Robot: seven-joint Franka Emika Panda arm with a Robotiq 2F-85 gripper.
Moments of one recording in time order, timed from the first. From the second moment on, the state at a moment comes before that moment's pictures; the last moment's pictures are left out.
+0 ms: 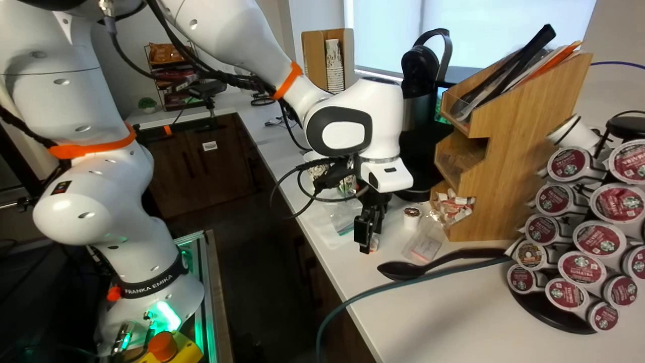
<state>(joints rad) -0.17 0.06 -0.16 -2.39 -0.10 2.40 0.66</state>
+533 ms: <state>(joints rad) -0.16 0.07 -0.16 -2.39 -0.09 2.43 0.65</state>
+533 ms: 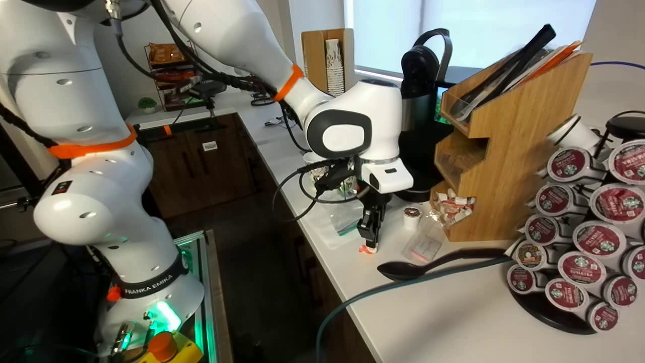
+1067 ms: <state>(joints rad) -0.16 0.06 -0.16 -2.39 -0.05 2.44 0.62</state>
